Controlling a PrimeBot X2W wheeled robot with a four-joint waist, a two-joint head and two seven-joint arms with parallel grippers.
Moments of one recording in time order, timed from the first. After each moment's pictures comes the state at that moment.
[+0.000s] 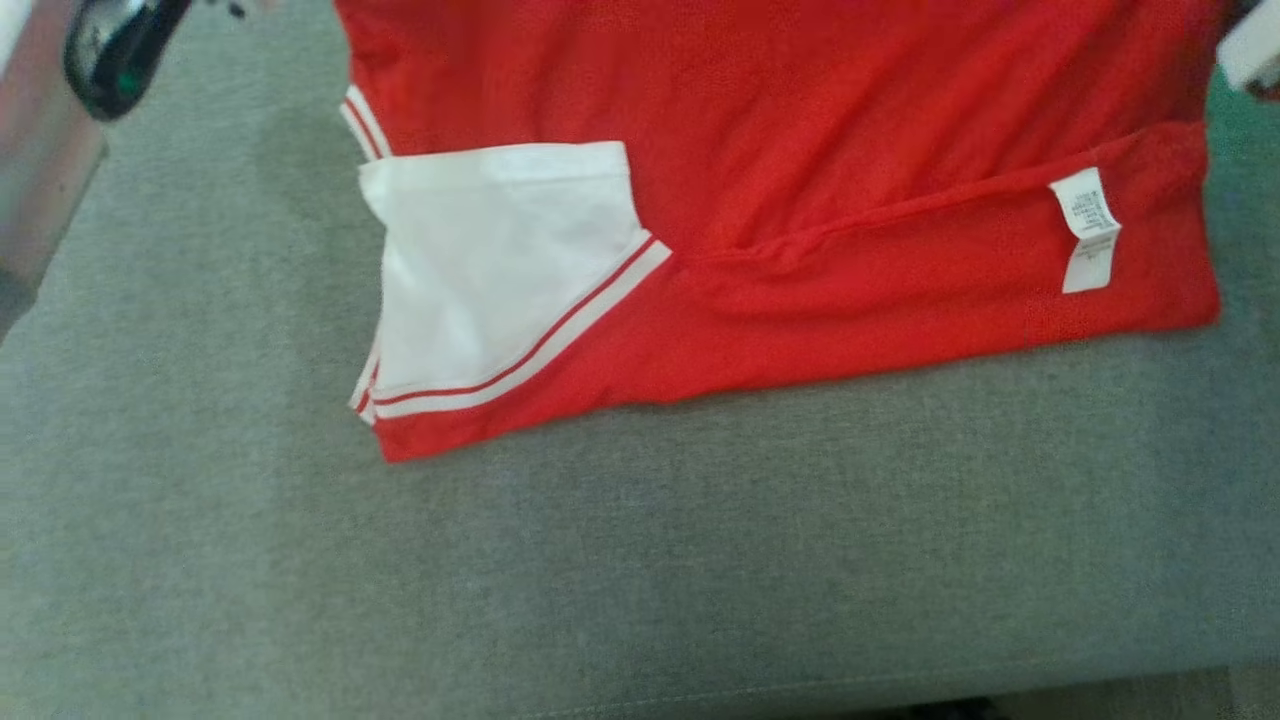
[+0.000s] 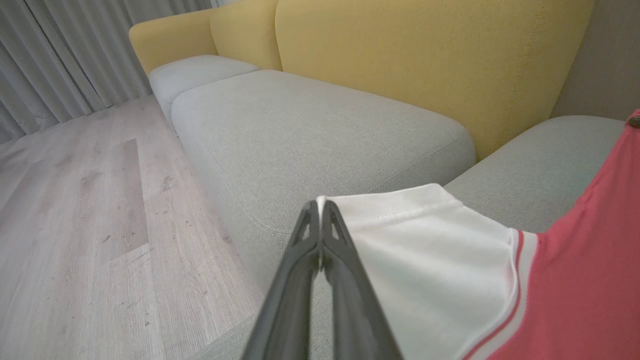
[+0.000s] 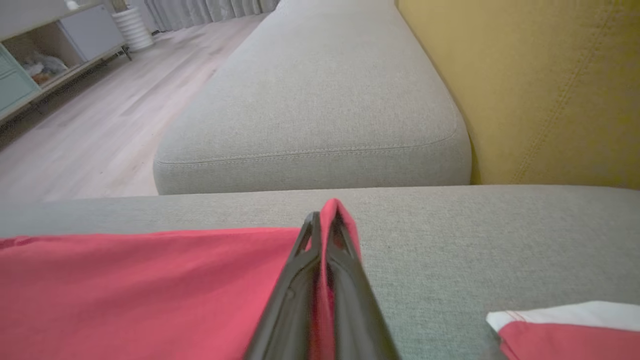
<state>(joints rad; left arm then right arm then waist) -1.42 0.50 -1.06 0.67 -0.86 -0.13 -0.02 -1.13 -0.58 0.73 0.79 0.97 0.12 -0.03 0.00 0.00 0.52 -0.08</state>
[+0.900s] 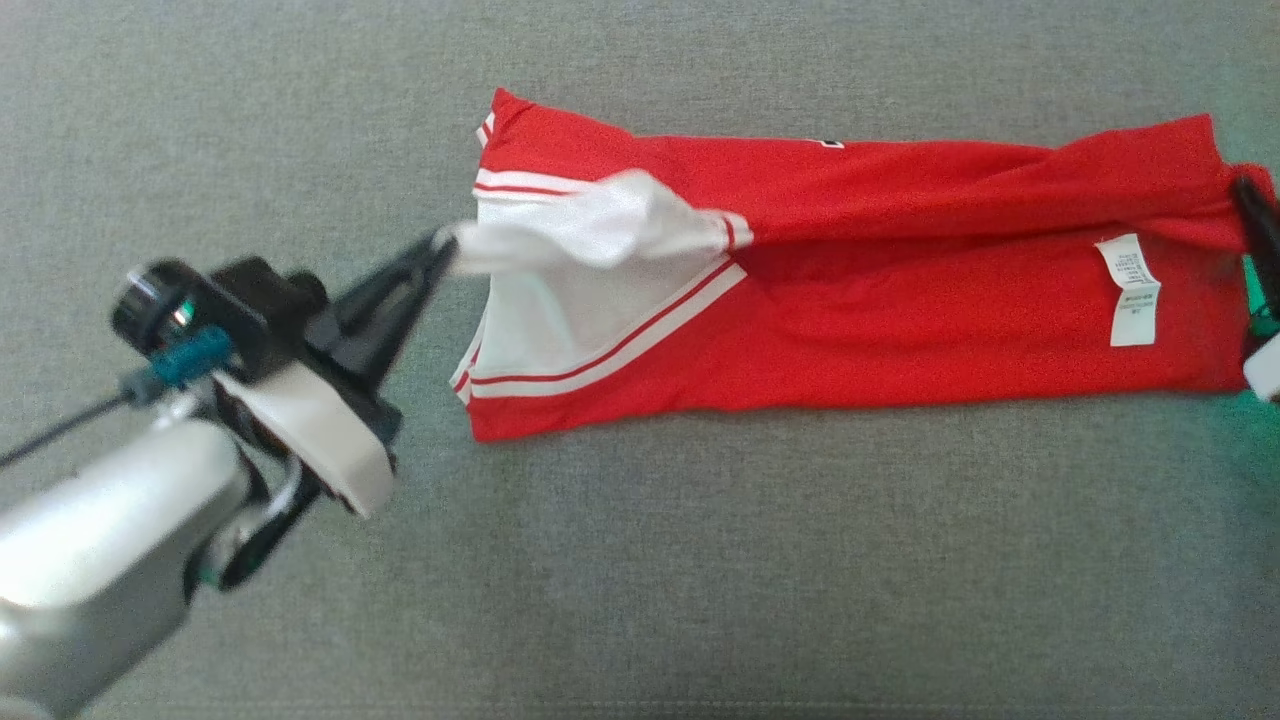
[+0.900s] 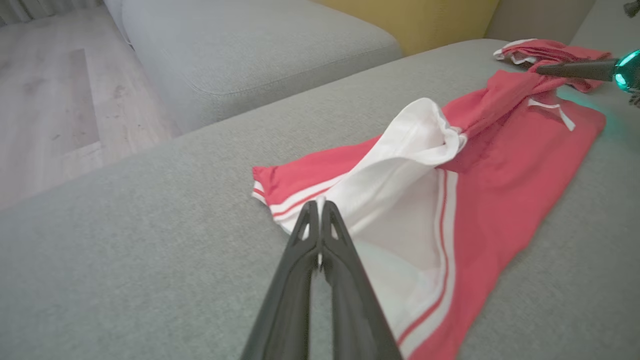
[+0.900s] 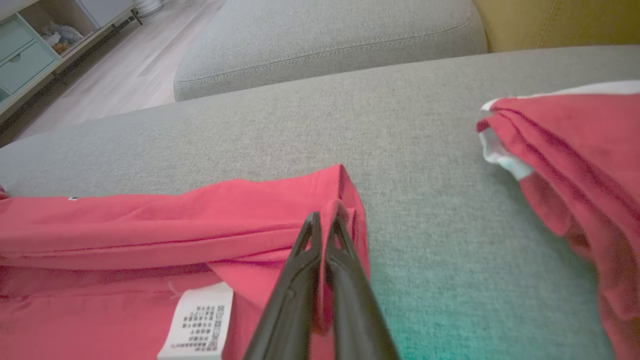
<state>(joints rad) -0.88 0.79 -1.21 0.03 -0.92 0.12 -0.08 -0.63 -0.79 0.72 0.56 1.12 0.12 -0.14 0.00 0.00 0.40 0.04</state>
